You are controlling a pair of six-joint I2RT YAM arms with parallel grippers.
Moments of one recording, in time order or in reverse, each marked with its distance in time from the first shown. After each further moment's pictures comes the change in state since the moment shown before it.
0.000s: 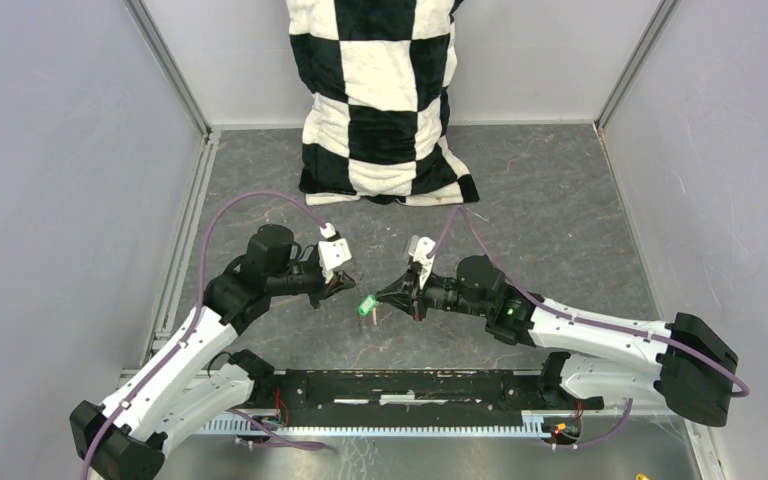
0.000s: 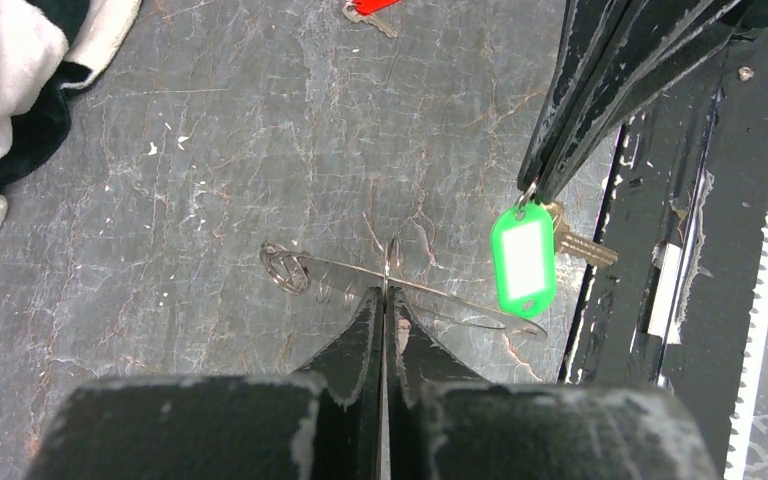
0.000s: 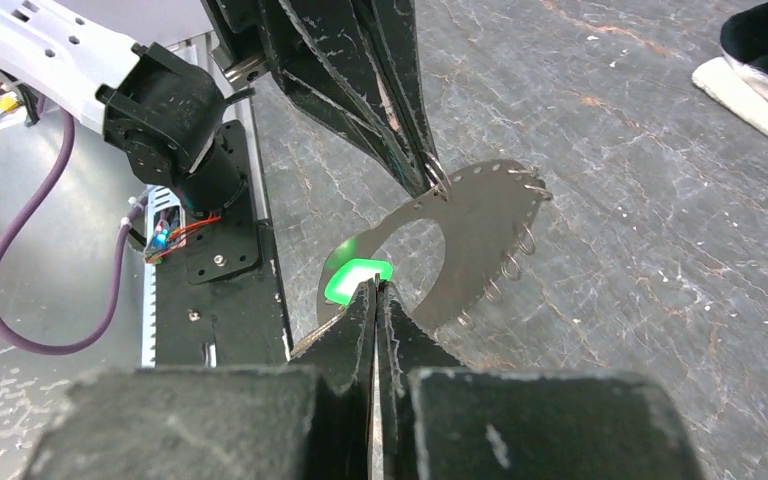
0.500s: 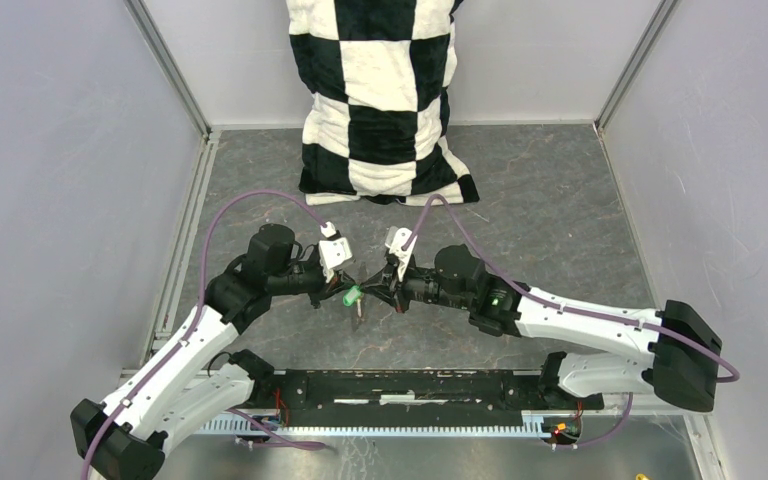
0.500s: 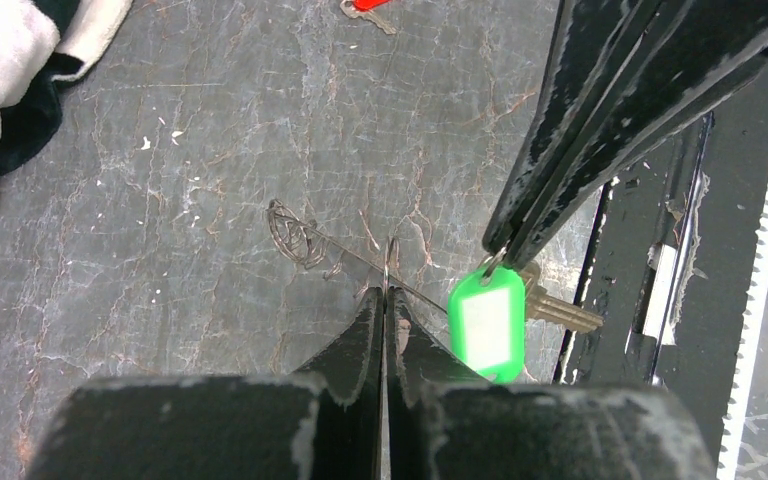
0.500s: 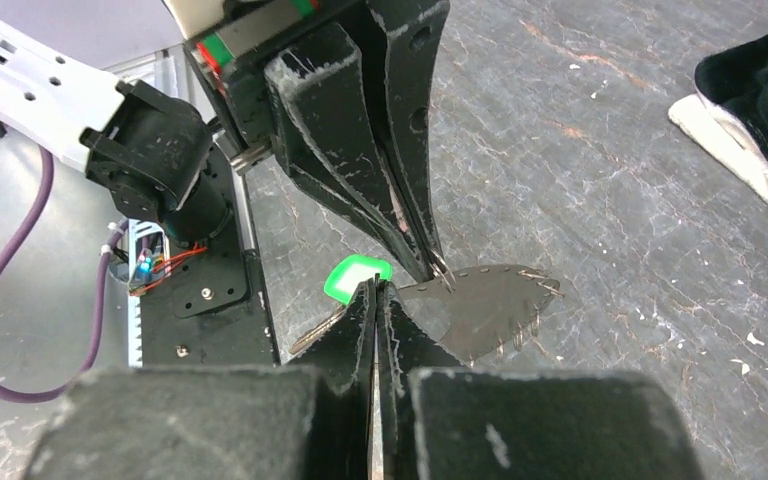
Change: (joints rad) left arm 0.000 0.008 0.000 0.001 0.000 -0.013; right arm 0.058 0.104 0.190 -0.115 0.088 -0.036
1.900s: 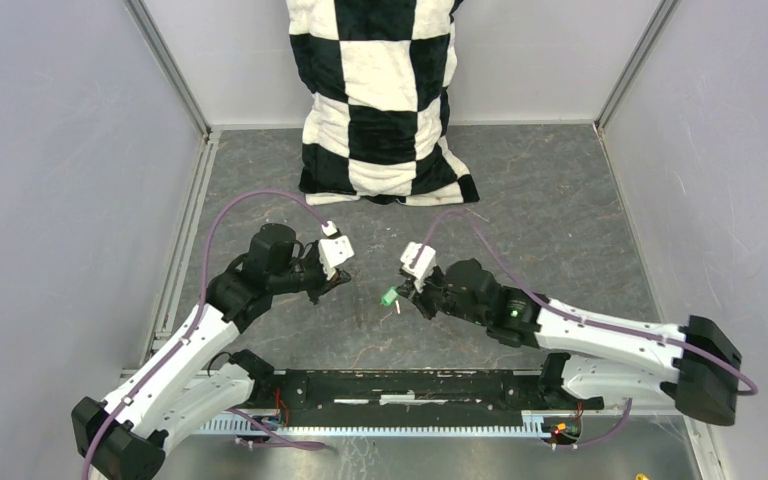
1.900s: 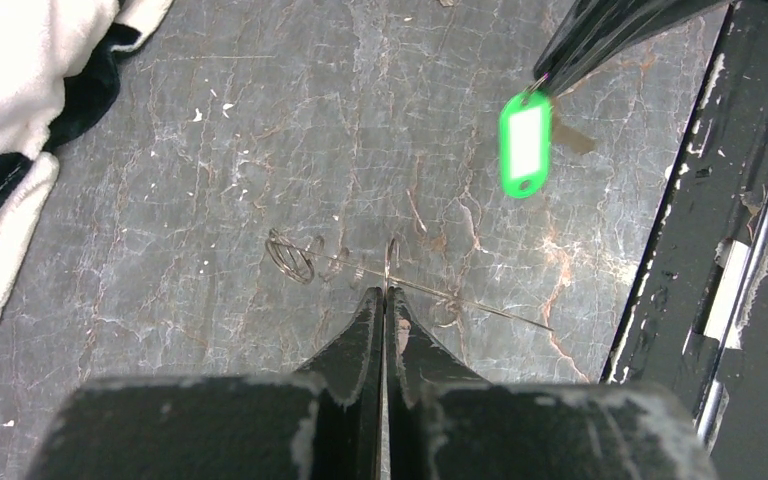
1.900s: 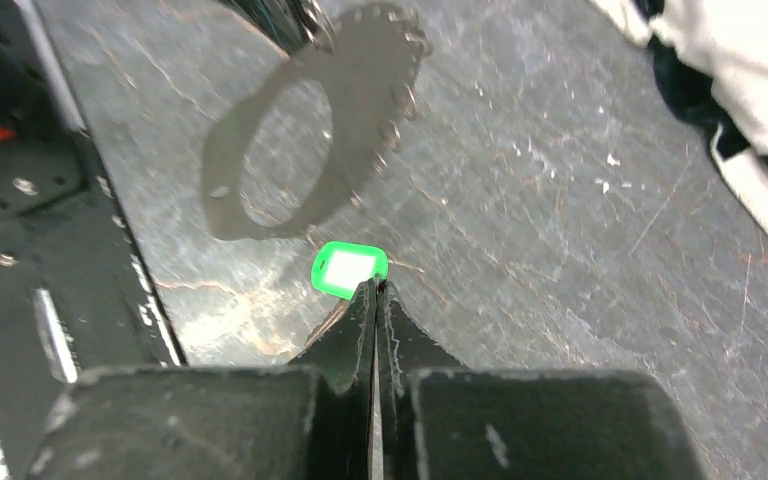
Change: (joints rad) left arm 0.000 0.005 0.000 -0.001 -0.095 0.040; right arm 0.005 -0.175 -0.135 -0.196 0.233 -0.102
